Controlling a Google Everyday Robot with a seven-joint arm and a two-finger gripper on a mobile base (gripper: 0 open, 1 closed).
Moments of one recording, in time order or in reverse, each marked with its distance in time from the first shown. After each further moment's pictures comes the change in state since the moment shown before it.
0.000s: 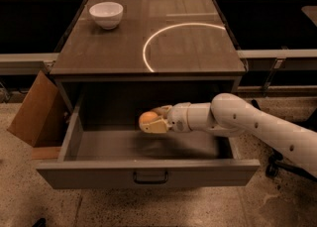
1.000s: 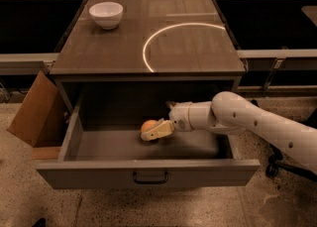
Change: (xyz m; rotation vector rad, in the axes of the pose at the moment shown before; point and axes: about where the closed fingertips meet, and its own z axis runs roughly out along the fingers) arm 0.010 -0.013 -0.001 0.023 0.044 0.005
